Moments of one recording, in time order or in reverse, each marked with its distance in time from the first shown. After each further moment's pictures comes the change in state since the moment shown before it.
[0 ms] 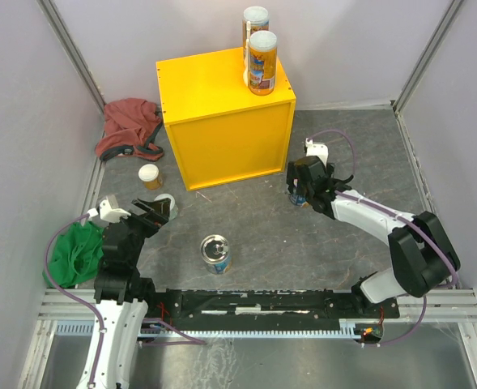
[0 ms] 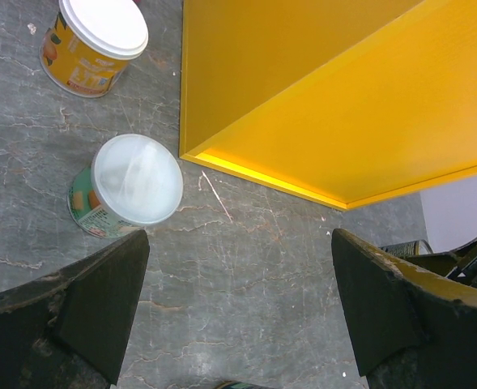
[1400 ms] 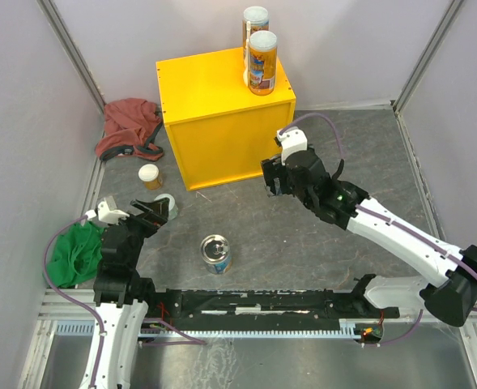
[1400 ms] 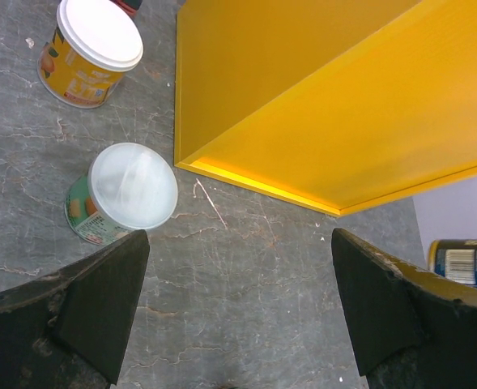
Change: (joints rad) left arm 0.000 -0.034 0.000 -0.001 -0.014 0.000; right arm 0.290 -0.245 0.249 -0.272 -0.019 -0.210
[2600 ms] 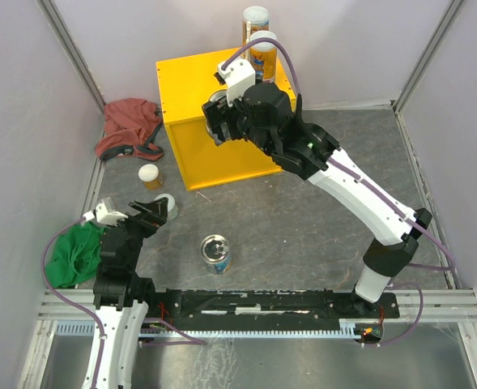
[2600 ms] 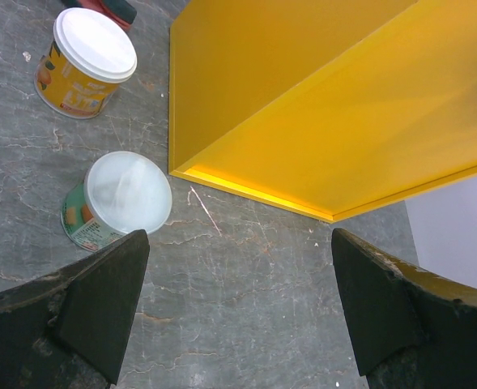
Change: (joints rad) left arm 0.000 -0.040 0.000 -0.002 -0.008 0.000; right arm 0.119 0.487 1.002 -0.199 -0.086 -0.192
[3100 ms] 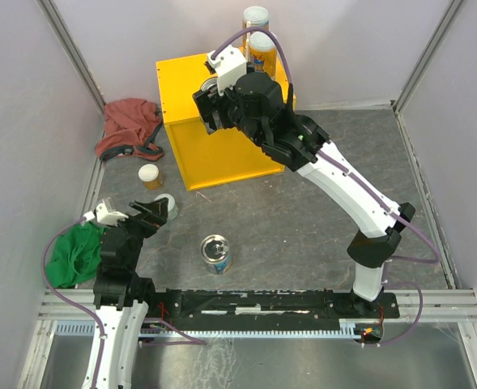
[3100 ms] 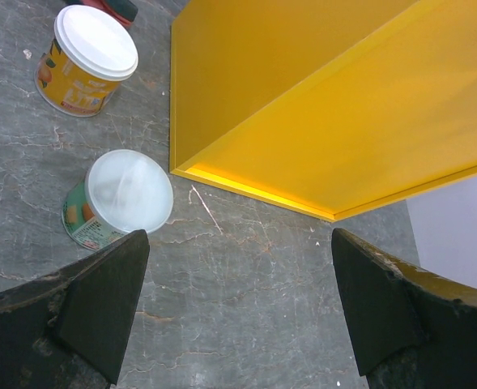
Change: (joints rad) left arm 0.000 0.002 -0.004 0.000 0.002 0.000; right arm 0.000 0.132 0.209 -0.016 0.021 -0.056
